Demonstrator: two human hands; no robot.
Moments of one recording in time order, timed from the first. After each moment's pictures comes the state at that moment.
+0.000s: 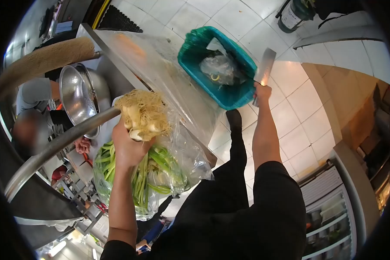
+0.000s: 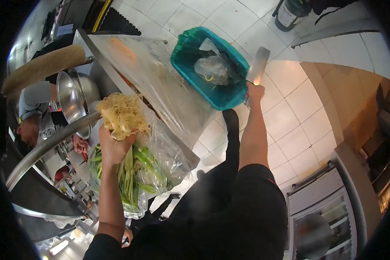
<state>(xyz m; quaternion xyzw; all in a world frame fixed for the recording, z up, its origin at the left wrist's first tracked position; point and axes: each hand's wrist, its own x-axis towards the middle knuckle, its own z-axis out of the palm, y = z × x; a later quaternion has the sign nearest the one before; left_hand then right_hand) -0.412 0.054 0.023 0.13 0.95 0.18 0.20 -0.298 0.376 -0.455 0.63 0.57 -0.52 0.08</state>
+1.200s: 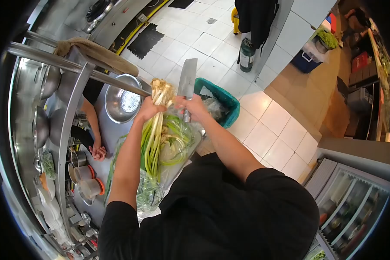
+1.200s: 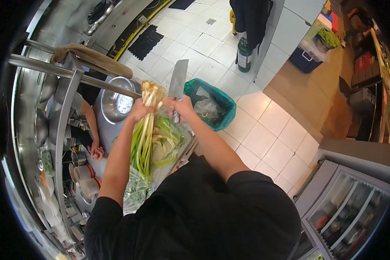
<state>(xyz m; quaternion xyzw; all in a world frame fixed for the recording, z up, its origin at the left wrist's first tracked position) -0.437 0.027 0.068 0.17 0.87 0.35 0.29 -0.329 0.211 -0.017 0.24 0.33 -0.91 0.03</state>
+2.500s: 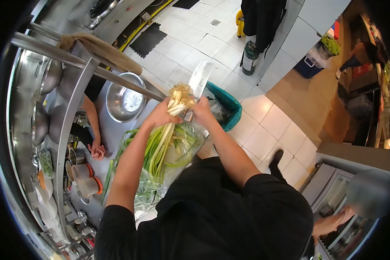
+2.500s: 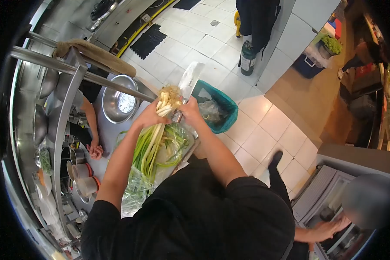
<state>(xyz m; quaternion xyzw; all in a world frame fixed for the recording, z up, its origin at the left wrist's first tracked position) -0.409 0.044 0.062 0.31 0.85 0.31 0.28 -0.322 0.211 -0.024 0.17 0.31 -0.93 -0.05</state>
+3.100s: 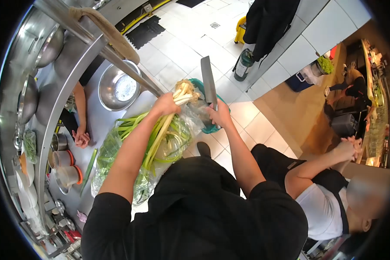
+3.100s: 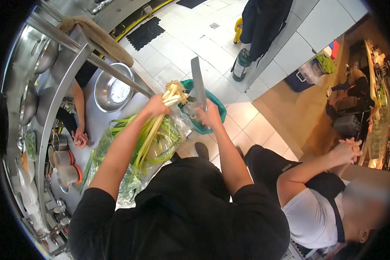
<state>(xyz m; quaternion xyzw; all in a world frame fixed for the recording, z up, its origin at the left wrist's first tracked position) -0.417 0.075 0.019 0.21 0.92 0.16 0.30 -0.256 0.296 -0.033 0.22 0.74 -0.63 0.02</state>
